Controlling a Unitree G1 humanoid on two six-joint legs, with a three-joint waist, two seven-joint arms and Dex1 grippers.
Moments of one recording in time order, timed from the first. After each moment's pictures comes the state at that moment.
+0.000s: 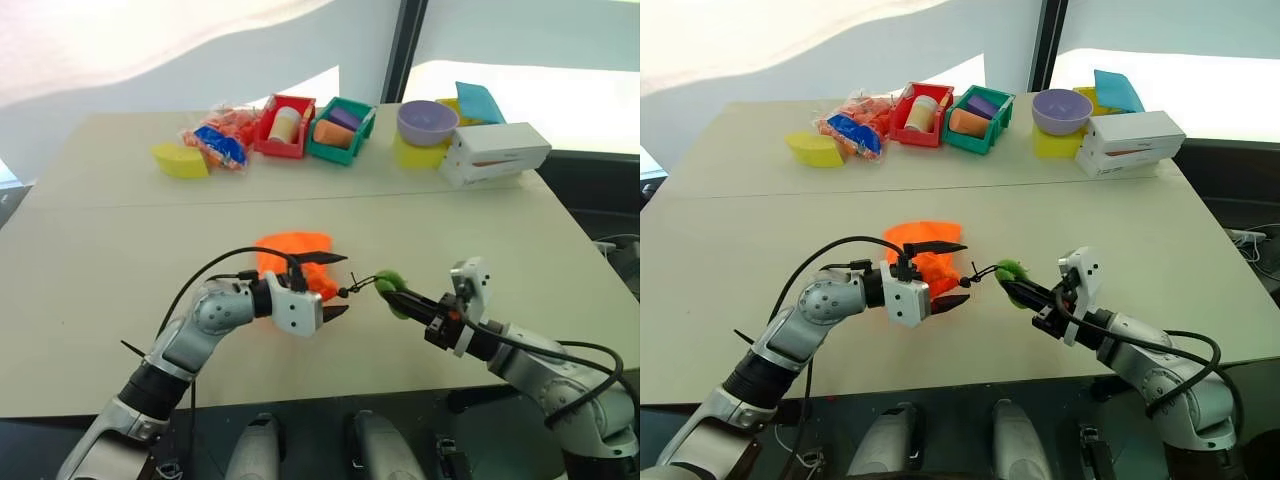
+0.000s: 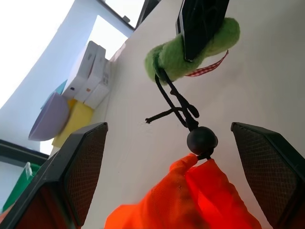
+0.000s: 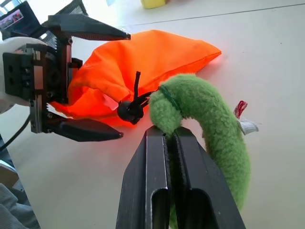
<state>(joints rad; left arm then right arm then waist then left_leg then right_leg) -0.37 0.49 -0.33 -0.06 0.23 -0.41 -0.75 0.03 -0.53 -0.16 -0.51 0.82 0.78 0.58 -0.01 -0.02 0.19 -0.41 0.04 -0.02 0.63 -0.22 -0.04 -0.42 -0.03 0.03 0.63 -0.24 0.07</state>
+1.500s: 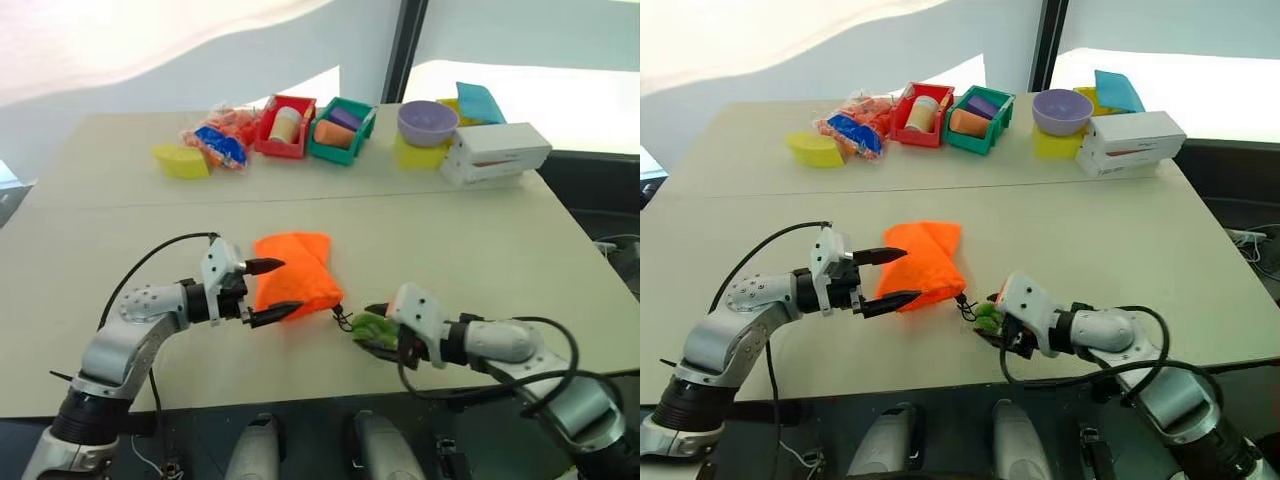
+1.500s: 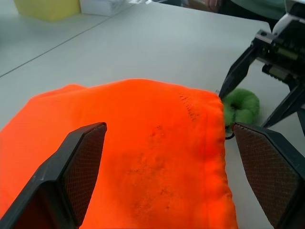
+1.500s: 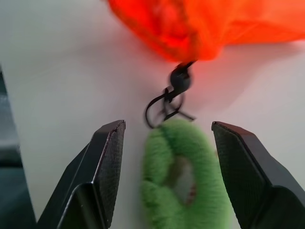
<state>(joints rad) -0.23 0.63 -0.04 -0.25 -0.49 0.40 -0.96 -0.12 -0.75 0.30 -0.57 0.25 0.65 0.67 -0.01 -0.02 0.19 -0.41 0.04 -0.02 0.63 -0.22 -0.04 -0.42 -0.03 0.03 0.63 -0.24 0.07</state>
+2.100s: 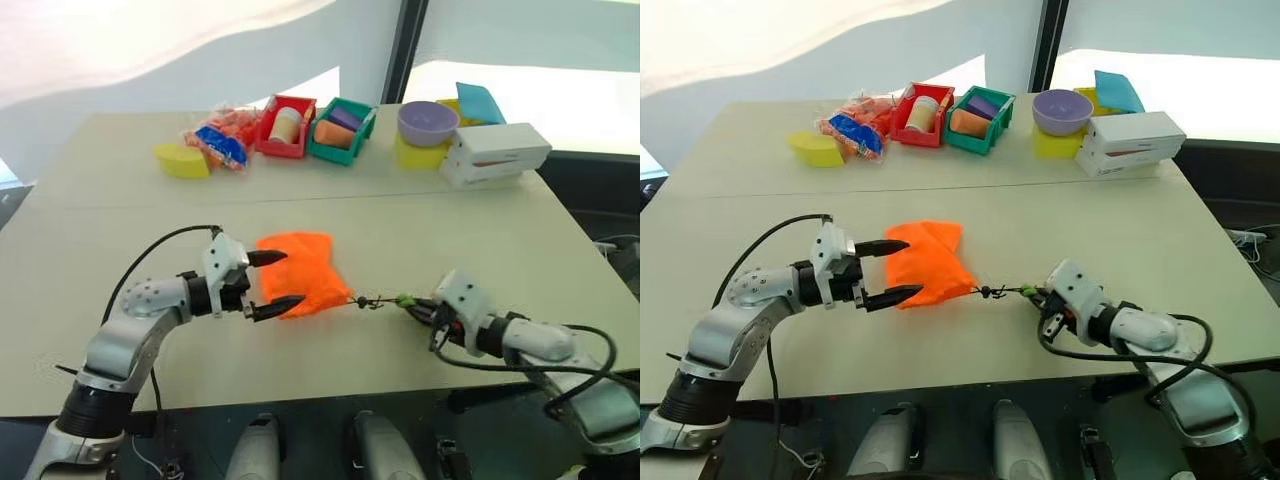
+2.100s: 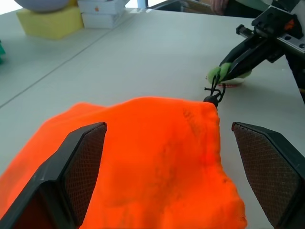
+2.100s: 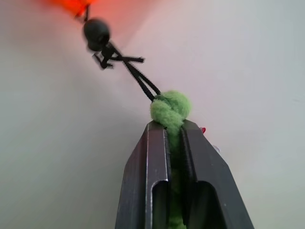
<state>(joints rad) -0.29 0.60 -0.06 -0.23 -0.44 0.33 -0.97 0.02 -0.68 -0.09 -0.51 0.37 0.67 0.65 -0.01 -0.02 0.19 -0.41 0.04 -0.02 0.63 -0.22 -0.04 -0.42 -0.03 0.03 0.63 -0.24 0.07</state>
